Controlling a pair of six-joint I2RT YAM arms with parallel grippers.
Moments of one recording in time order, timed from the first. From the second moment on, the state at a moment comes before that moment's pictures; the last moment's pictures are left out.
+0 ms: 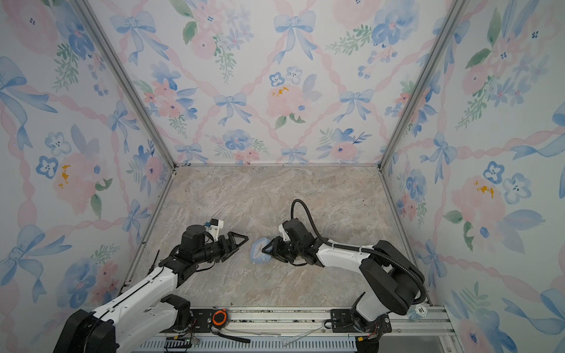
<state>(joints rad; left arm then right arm) -0.35 0.96 0.34 0.03 0.55 -0.97 0.79 1.54 0.70 0.10 -0.45 1.11</state>
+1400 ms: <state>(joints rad) -0.34 1.00 0.35 -0.08 0.46 -0.88 0.68 1.65 0.62 0.23 -0.51 1.06</state>
